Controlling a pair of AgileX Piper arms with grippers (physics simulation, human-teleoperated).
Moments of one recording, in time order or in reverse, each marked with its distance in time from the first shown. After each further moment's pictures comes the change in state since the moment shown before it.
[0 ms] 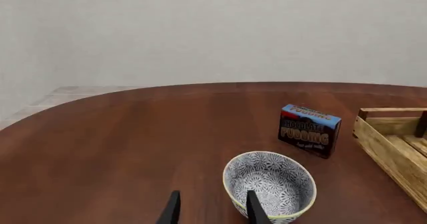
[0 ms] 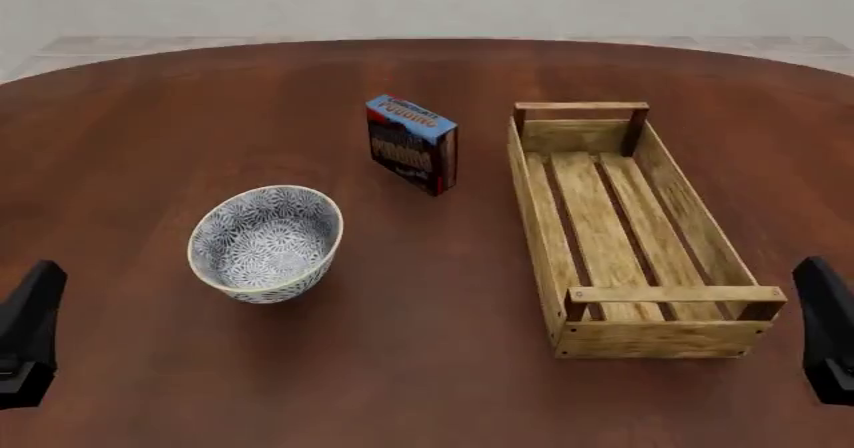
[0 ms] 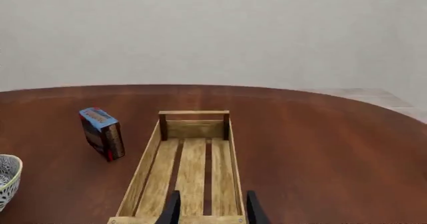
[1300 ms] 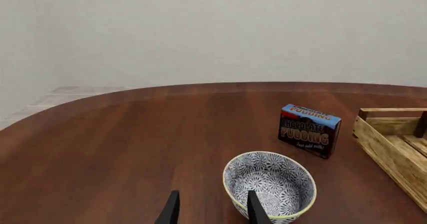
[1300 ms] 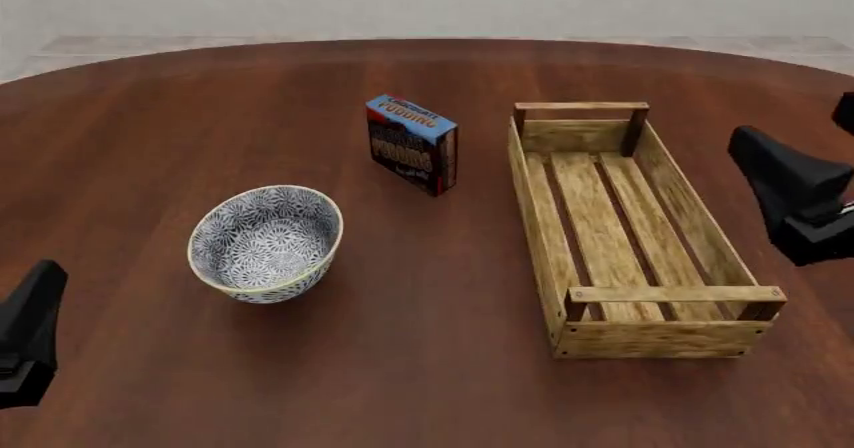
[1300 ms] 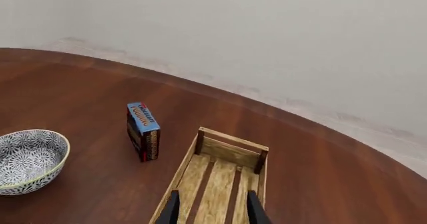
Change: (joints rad) left arm 0.000 0.005 -0.003 -0.001 0.000; right arm 0.253 0.509 -0.396 -0.020 -0.196
